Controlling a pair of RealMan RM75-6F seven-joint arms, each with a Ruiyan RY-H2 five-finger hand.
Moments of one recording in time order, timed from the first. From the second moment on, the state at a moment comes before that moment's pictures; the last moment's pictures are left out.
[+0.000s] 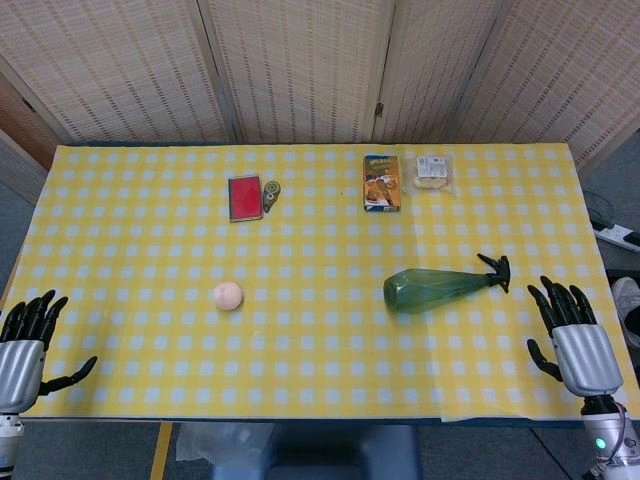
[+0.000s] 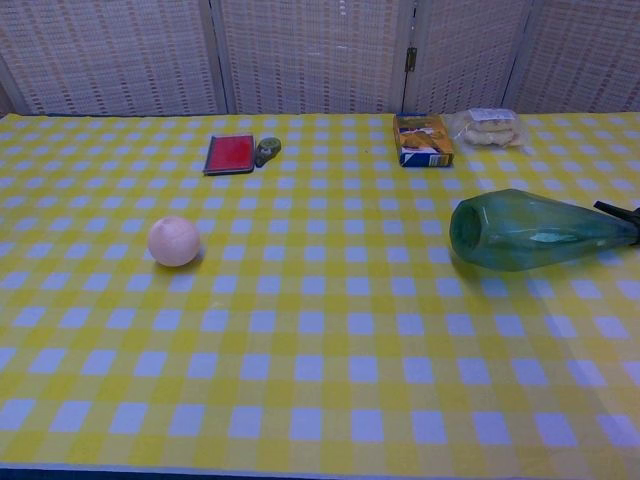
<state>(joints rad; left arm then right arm) -0.09 -1.13 -0.05 -1.61 1.50 1.50 0.11 0.09 -1.14 0.04 -1.60 -1.53 1.46 -0.12</state>
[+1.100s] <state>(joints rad) -0.09 -1.11 -0.05 -1.61 1.50 1.50 0.02 0.31 -0.92 0.02 -1.67 -1.38 0.93 -0.19</state>
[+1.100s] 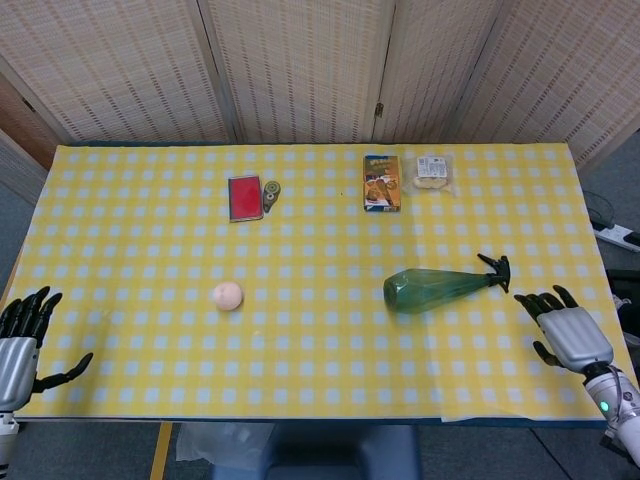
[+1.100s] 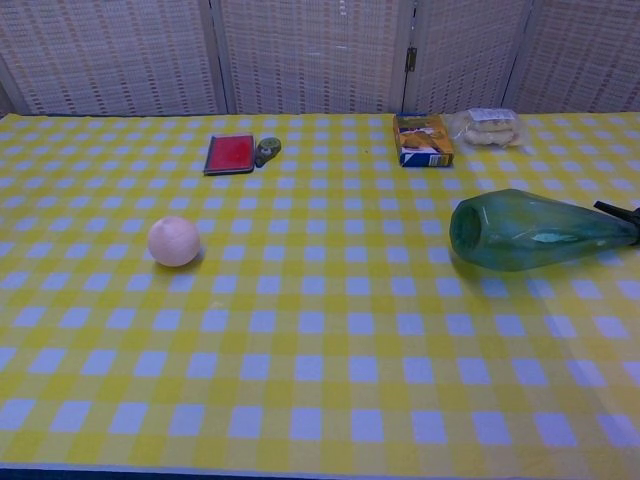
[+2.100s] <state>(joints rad) -0.11 -1.10 -0.06 -1.58 1.47 1.45 -0.07 0.54 -1.09 0.01 -1.52 -1.05 0.68 -0.40</state>
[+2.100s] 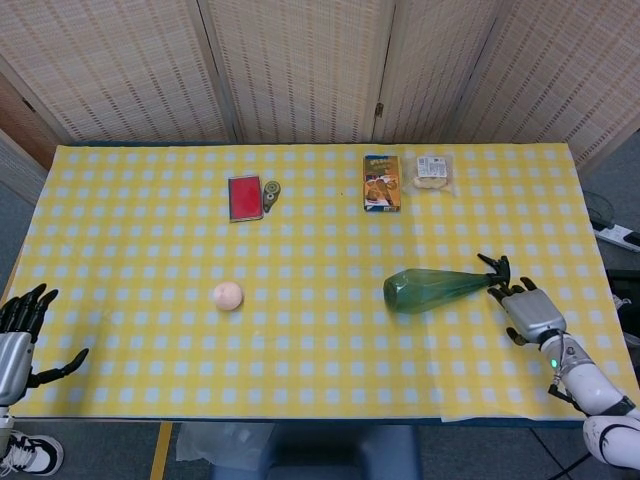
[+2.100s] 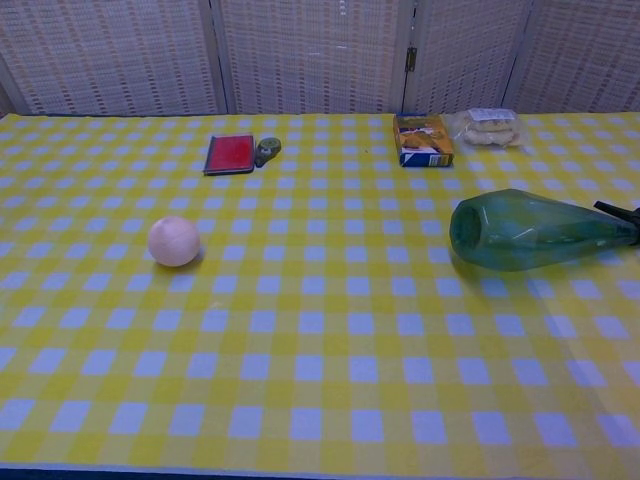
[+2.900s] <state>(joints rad) -0.10 -1.09 -0.06 -1.58 1.46 1.46 -0.09 0.77 -1.26 0.00 -1.41 -0.75 0.69 -0.61</state>
